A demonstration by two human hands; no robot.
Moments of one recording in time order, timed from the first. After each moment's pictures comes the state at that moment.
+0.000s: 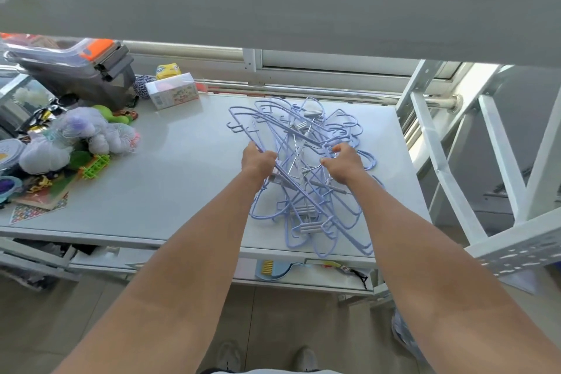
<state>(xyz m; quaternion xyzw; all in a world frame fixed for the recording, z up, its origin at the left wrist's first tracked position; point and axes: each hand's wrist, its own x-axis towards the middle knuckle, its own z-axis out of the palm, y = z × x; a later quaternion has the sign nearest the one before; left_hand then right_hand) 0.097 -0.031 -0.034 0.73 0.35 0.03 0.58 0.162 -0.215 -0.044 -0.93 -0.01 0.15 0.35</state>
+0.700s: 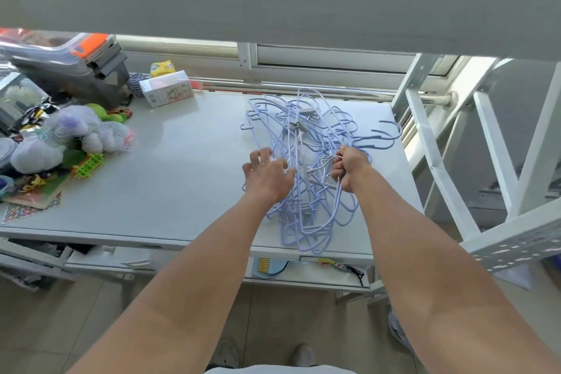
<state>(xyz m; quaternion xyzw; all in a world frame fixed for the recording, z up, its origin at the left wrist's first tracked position) 0.078 -0.064 -0.056 0.97 0.15 -0.04 0.16 0.167 -0.224 -0.046 -0.57 0.25 0.26 0.74</state>
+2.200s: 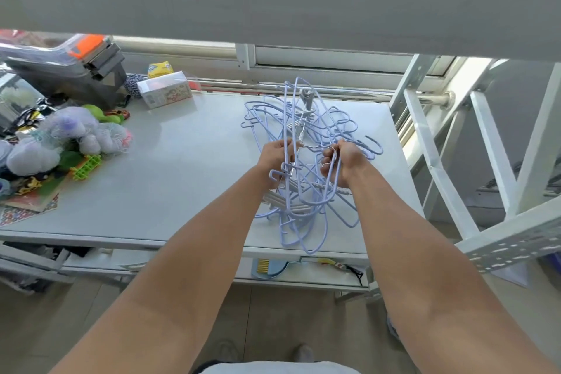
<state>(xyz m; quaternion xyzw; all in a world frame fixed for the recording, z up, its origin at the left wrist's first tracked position) 0.111 -0.062 -0.036 0.62 0.22 -0.03 0.75 0.168 -0.216 -0.036 -0.52 0.22 0.30 0.77</state>
